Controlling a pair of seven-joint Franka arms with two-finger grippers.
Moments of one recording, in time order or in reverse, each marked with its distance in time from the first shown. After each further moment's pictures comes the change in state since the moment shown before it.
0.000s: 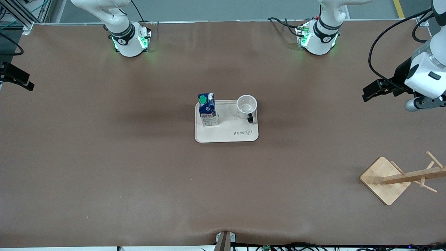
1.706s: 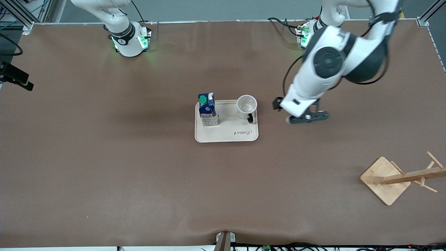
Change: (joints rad) left arm -0.300 0.170 -0.142 -0.309 0.014 0.393 -0.403; right arm -0.001 0.000 -0.003 0.000 0.000 0.000 0.000
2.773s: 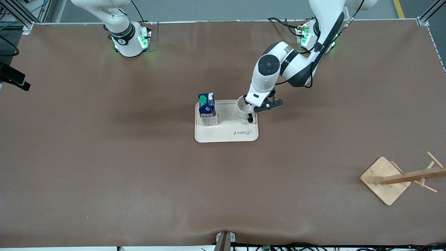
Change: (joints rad) left arm -0.176 0.108 -0.003 -0.341 0.004 0.488 -0.353; right arm -0.017 0.000 0.000 -0.001 0.000 0.000 0.000
